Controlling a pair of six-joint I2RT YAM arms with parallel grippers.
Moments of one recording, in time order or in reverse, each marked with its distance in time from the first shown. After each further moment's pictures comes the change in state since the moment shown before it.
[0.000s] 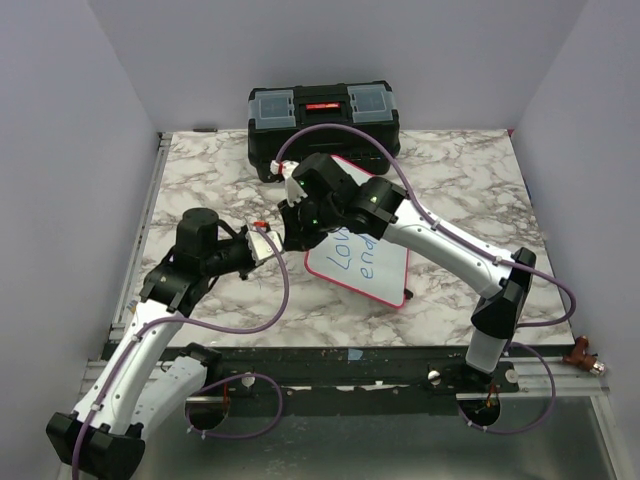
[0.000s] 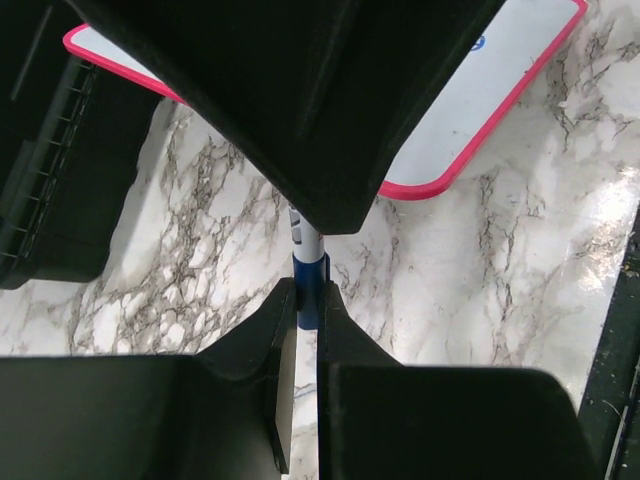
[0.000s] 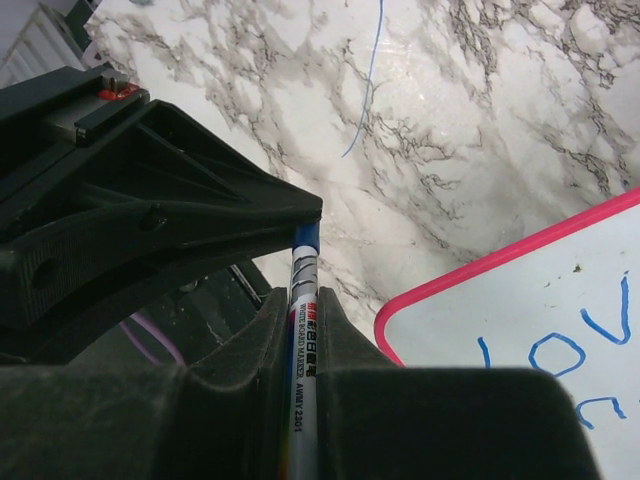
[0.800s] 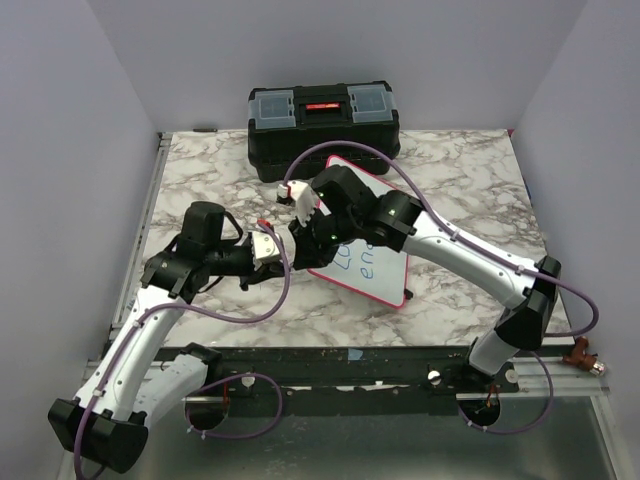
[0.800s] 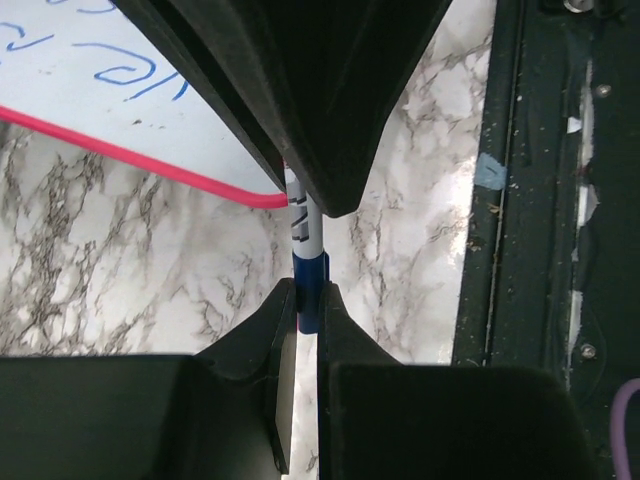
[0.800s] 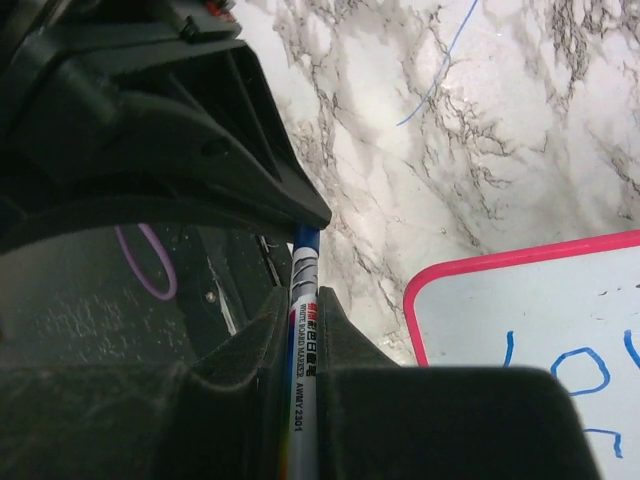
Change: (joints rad) left arm 0.006 0.079 0.096 -0.244 0.214 0.020; right arm -0.008 -0.122 -0.211 0.086 -0.206 -0.186
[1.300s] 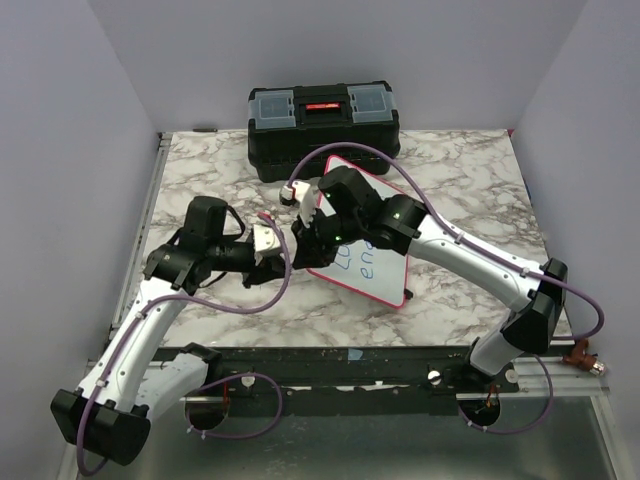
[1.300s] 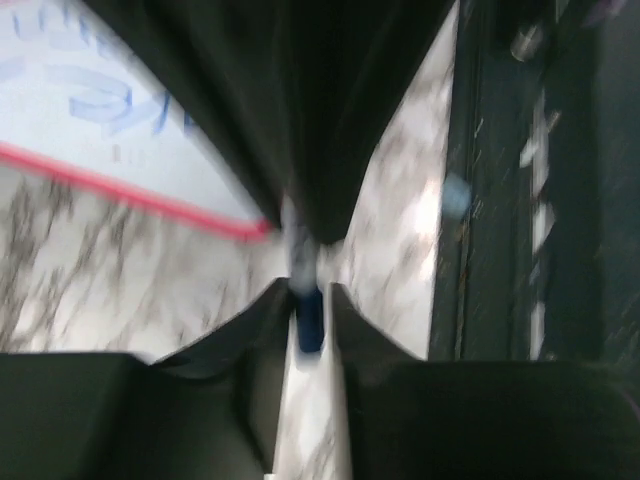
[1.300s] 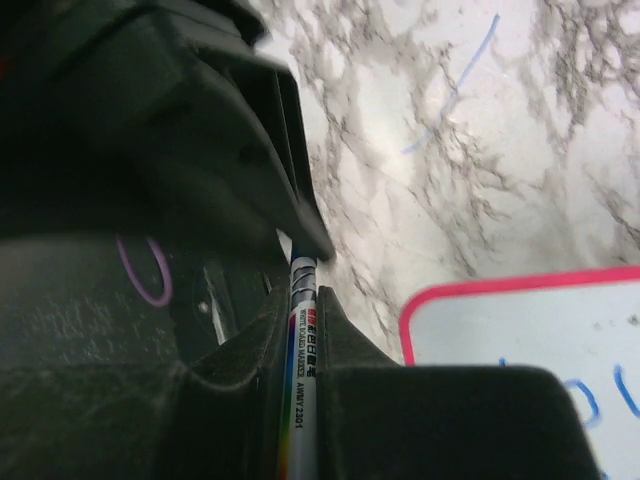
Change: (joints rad) left arm 0.007 0.058 0.047 -0.047 0.079 -0.031; right arm -0.023 -0.052 -0.099 0.102 -0.081 -0.064
